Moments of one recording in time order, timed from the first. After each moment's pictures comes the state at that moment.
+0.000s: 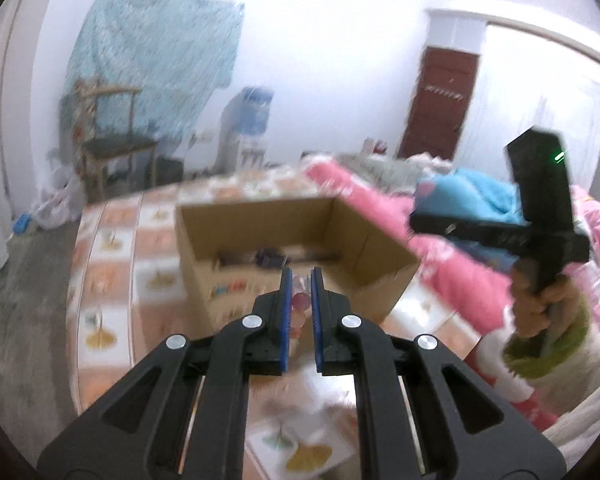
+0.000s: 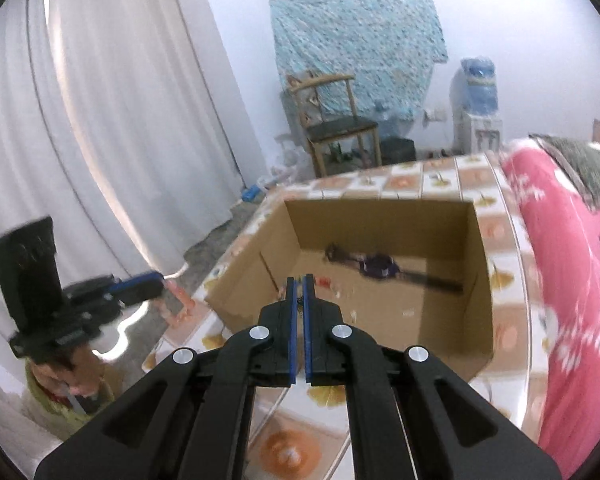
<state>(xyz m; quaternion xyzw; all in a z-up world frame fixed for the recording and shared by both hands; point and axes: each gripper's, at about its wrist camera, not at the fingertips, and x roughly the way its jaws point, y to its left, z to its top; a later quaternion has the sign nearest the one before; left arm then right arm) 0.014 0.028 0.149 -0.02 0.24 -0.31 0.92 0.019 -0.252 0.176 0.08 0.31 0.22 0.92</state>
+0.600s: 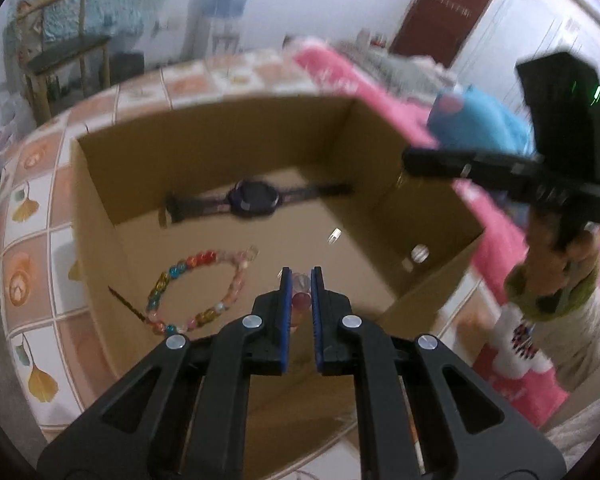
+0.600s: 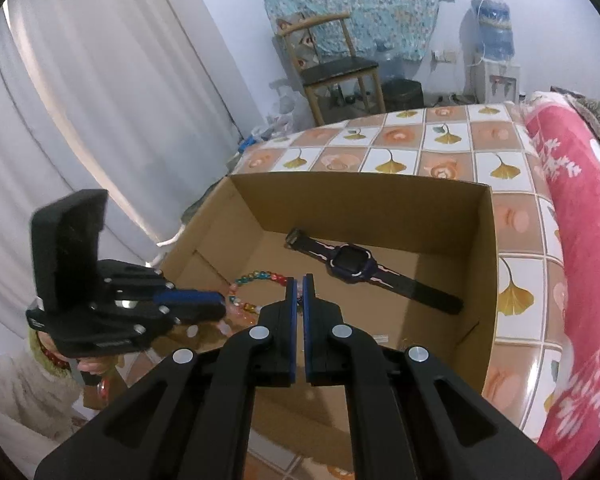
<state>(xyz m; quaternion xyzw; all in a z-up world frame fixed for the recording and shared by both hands) 0.162 -0.050 0.062 0.02 0.47 -0.35 0.81 0.145 -0.278 0.126 0.09 0.43 0.24 0.86</state>
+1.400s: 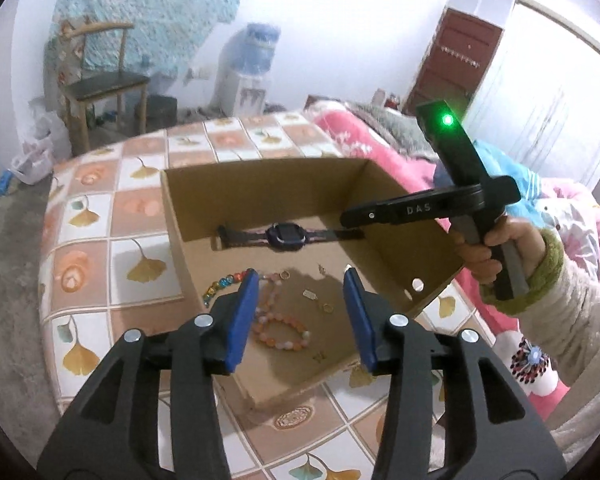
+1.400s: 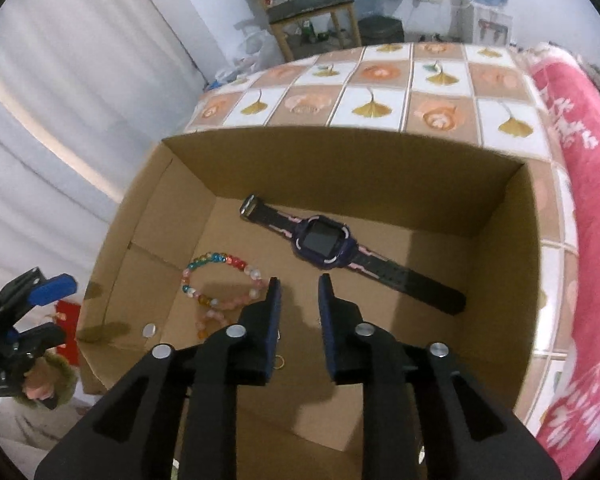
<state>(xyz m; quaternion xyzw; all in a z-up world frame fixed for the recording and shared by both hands) 0.117 0.018 0.113 -0.03 0.37 -0.32 0.87 0.204 -0.257 0.092 0.06 0.54 0.19 0.82</state>
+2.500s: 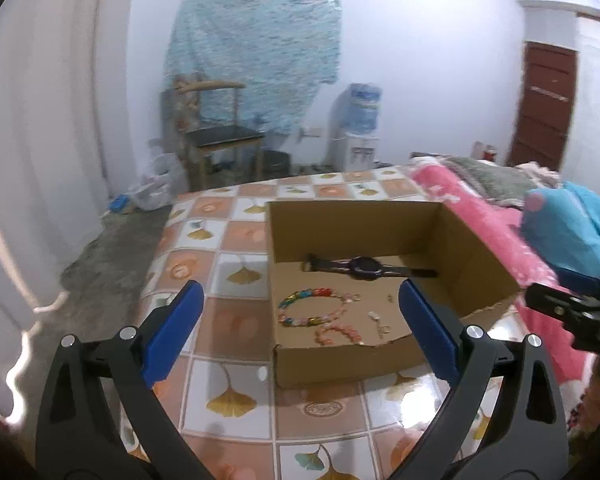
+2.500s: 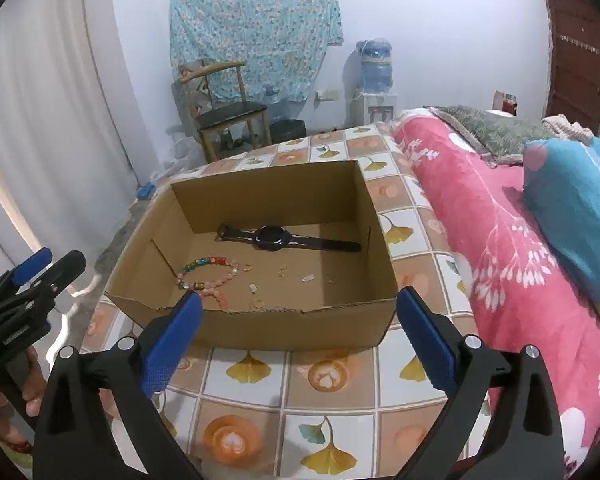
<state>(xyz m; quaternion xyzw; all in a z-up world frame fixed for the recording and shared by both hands) 0.031 0.005 0.137 0.00 0.28 -0.08 0.96 0.001 -0.269 0.151 0.07 0.36 0.01 0.93</state>
